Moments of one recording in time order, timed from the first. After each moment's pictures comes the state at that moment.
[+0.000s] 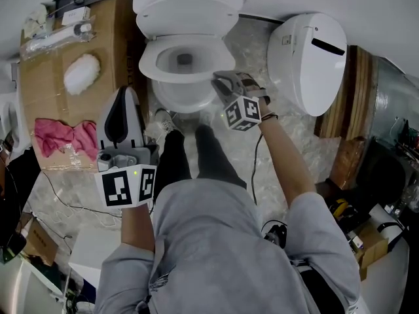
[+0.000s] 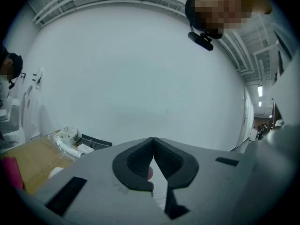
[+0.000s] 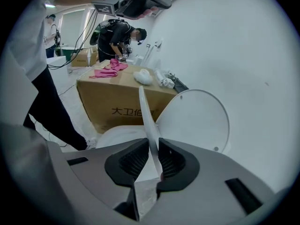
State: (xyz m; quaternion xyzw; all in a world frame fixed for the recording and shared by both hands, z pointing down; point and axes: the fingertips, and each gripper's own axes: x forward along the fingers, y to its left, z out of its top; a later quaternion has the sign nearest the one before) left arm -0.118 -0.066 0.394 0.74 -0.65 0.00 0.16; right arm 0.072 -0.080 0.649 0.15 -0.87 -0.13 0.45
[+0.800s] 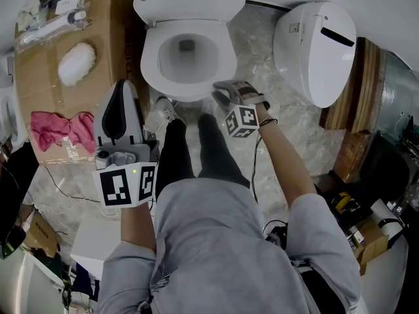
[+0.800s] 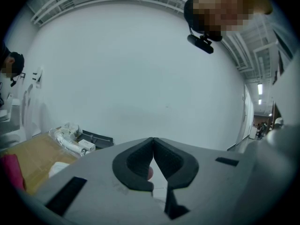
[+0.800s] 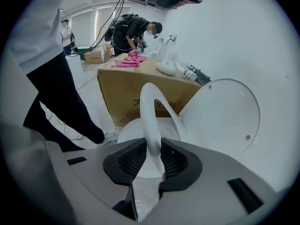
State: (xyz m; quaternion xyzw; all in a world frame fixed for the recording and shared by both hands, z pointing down) left arm -0.114 -0.059 0.421 0.74 -0.65 0.01 0.16; right arm 0.082 0.005 0.718 0.07 -0.86 -0.11 0.49
